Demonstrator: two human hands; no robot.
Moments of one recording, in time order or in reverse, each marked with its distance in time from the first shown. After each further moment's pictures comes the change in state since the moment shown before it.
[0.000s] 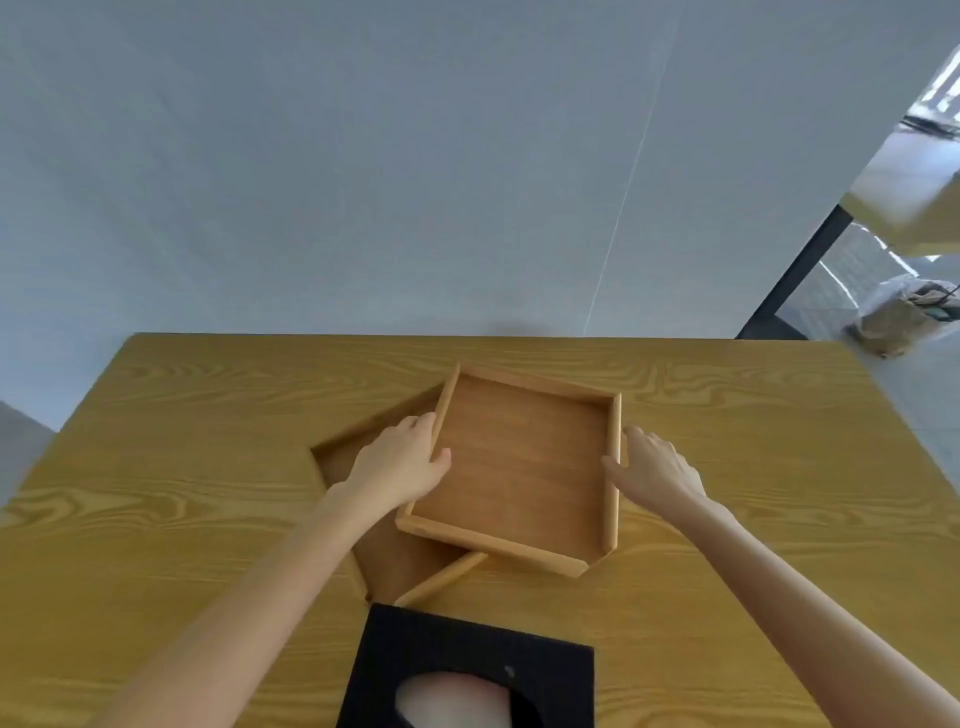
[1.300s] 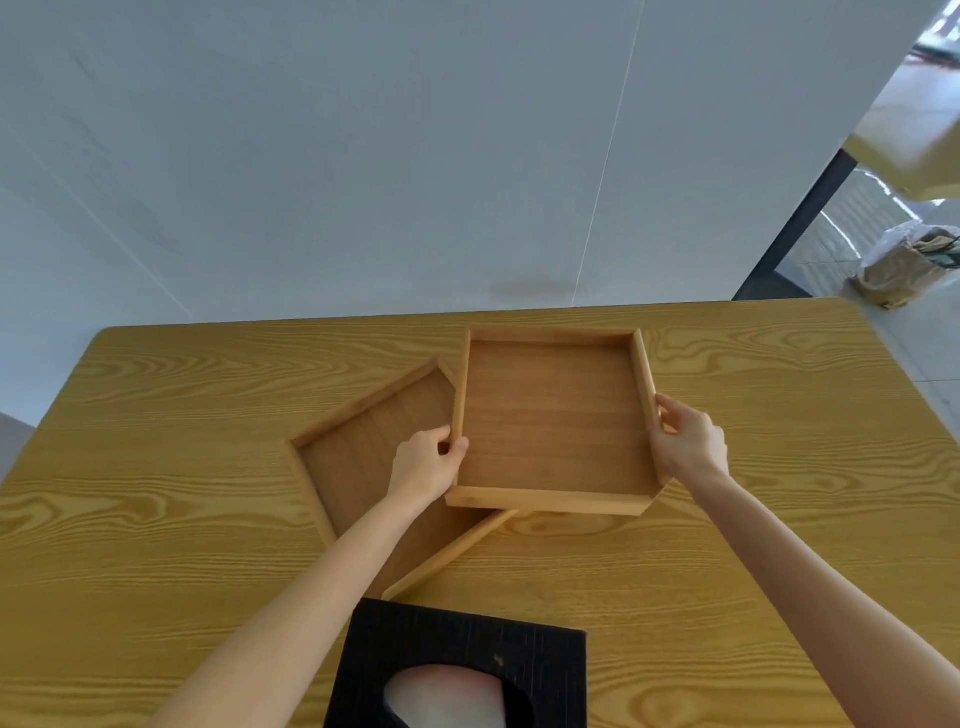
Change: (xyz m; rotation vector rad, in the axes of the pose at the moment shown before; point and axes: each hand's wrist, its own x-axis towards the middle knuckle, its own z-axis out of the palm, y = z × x) left_hand 0.023 0.022 0.052 -0.485 0.011 -0.183; right_hand 0.028 0.049 0.007 0.519 0.220 0.189
